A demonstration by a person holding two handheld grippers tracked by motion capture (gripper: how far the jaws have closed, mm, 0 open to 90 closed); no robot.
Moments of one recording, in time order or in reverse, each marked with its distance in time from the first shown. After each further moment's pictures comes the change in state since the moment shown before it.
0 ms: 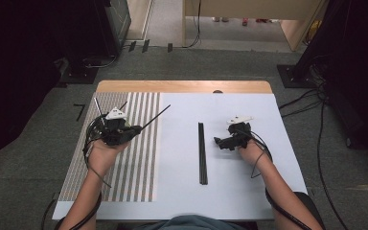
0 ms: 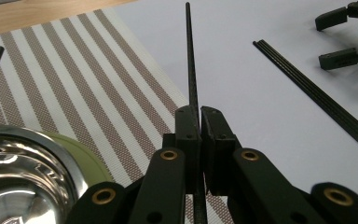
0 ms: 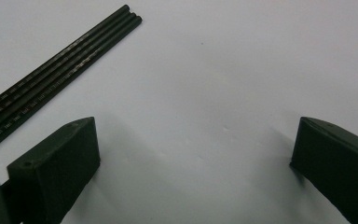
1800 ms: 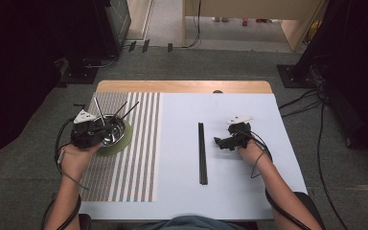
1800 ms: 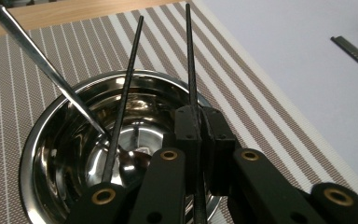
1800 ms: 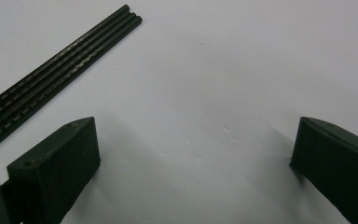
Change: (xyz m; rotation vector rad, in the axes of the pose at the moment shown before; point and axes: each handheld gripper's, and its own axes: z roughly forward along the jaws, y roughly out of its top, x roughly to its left) left arm 0.058 -0.033 -0.042 -0.023 0.164 -0.064; right arm 0.000 0.000 0.000 0.000 0.000 -0.004
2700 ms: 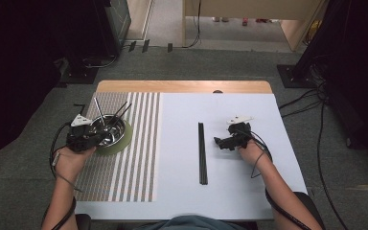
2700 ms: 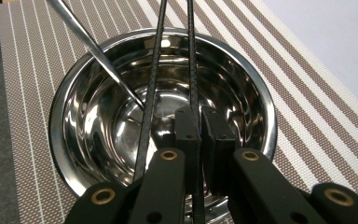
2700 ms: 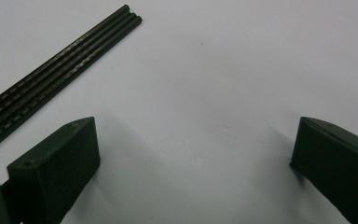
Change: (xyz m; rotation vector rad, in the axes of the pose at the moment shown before) left arm 0.020 -0.017 0.004 0.059 0.029 -0.002; right arm 0.000 0.000 0.000 0.001 0.000 0.003
